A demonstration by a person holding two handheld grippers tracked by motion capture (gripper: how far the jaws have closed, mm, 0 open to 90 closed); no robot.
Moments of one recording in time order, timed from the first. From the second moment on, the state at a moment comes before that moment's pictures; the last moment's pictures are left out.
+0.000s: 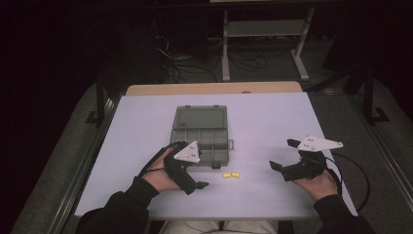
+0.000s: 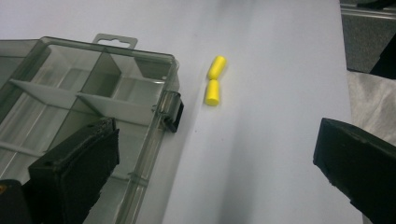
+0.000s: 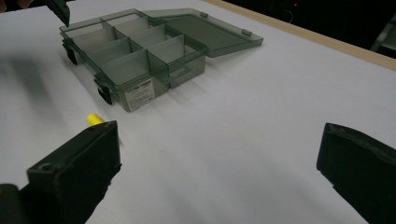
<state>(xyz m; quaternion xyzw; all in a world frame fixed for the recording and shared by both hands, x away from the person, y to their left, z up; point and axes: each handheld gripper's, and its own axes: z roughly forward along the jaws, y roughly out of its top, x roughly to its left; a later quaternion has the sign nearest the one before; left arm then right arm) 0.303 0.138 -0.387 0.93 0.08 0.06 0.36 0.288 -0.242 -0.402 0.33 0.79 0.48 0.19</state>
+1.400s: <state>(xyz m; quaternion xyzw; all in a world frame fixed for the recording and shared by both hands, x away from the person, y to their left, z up) 0.311 0.077 -0.408 0.95 0.02 0.02 0.33 0.288 -0.240 -0.402 0.33 0.80 0.47 0.18</state>
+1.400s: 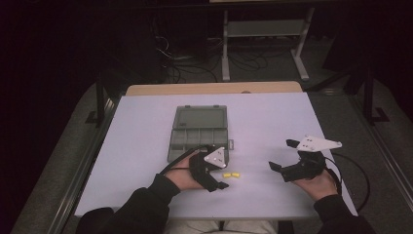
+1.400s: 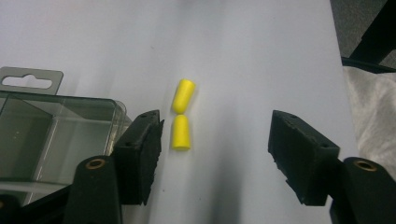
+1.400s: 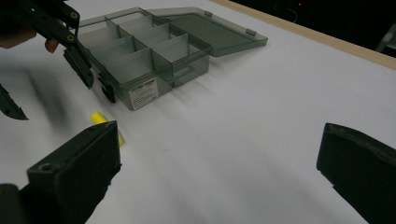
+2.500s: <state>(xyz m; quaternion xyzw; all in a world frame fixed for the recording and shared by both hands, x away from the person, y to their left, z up) 0.325 0.055 -0.431 0.96 0.03 0.03 0.28 0.287 -0.238 -0.402 0.32 0.80 0.47 0.18</state>
